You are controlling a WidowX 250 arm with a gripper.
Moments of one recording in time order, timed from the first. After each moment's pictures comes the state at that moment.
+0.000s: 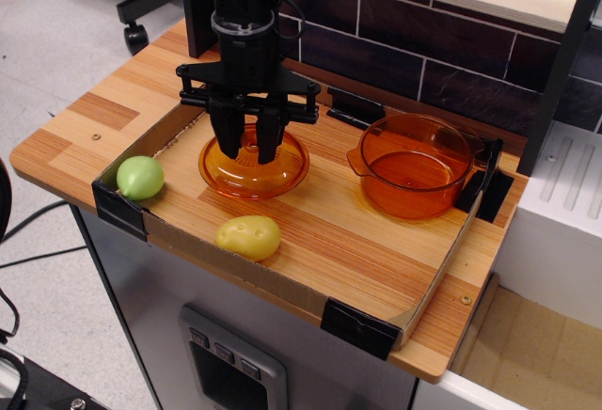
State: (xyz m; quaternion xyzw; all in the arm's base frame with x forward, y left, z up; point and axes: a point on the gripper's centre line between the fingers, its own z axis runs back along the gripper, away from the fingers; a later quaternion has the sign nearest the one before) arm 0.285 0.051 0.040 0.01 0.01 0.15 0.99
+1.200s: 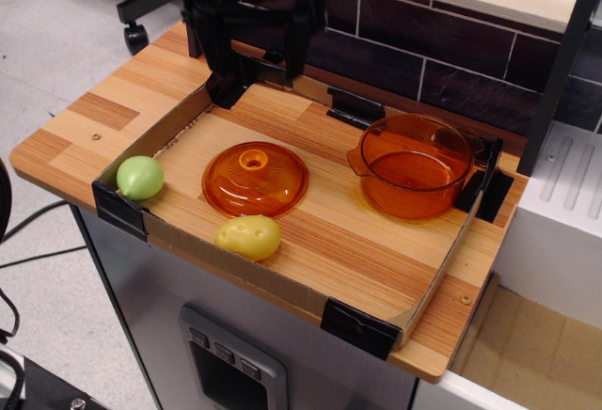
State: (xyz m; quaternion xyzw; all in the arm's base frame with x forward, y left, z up) arm 0.315 0.064 0.100 0.00 0.00 0.20 0.98
